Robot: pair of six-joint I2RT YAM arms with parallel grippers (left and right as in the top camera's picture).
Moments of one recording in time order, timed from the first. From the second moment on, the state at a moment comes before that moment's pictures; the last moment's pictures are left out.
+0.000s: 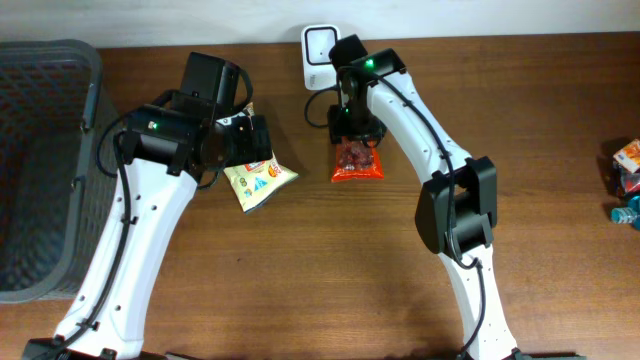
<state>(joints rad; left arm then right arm) -0.29 1.58 1.71 -1.23 -0.11 -0.41 0.40 2.46 2.31 -1.29 -0.08 0.31</state>
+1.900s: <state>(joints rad) -0.29 1.58 1.71 -1.23 -0.11 -0.41 0.42 2.52 2.29 -0.10 0.29 -0.12</state>
